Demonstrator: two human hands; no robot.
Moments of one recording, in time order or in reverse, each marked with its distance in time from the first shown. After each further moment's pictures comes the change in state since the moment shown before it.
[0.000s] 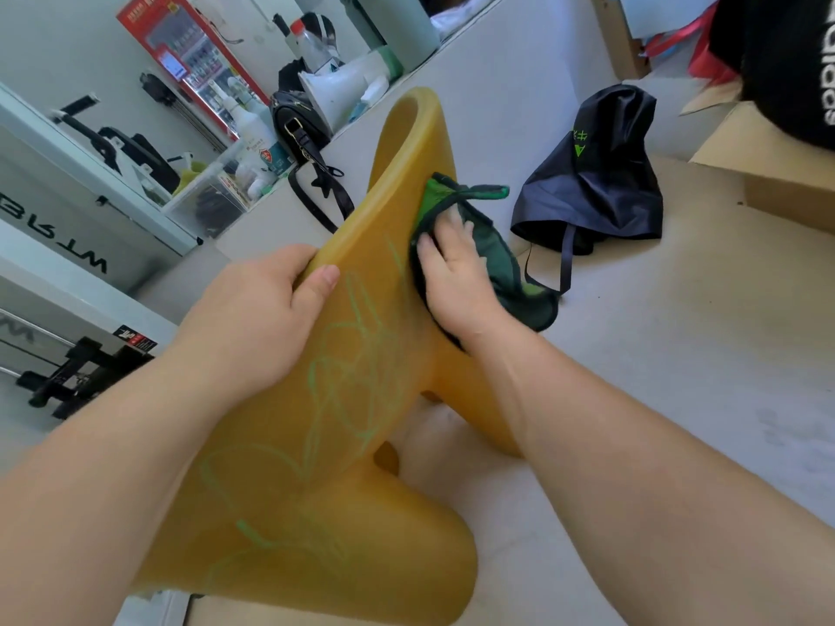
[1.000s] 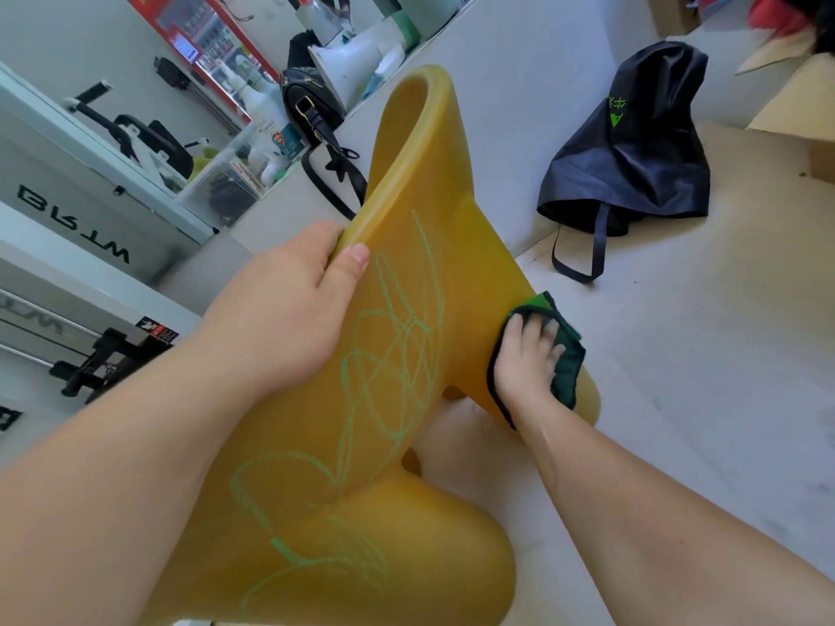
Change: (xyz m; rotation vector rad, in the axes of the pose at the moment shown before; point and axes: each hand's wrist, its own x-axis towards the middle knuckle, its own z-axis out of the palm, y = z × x) left_hand 0.011 0.021 -0.006 -0.063 -0.108 -0.085; right_hand -0.048 0.113 0.029 -0.139 0.091 0.677
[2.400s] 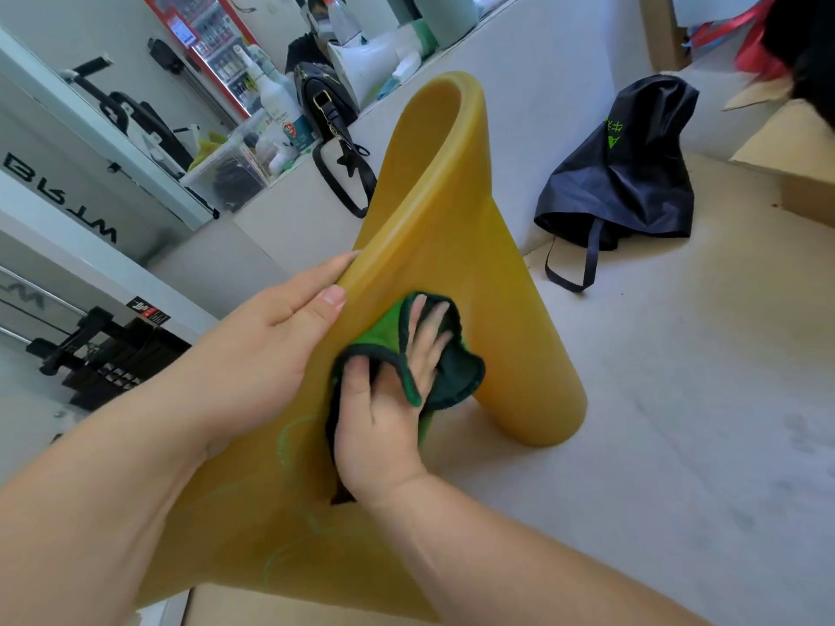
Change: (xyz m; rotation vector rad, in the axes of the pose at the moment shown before) left_hand -0.048 -0.054 -0.008 -0.587 -0.132 -0.098; right_hand -0.197 -0.083 0.064 0.309 0.016 -0.570
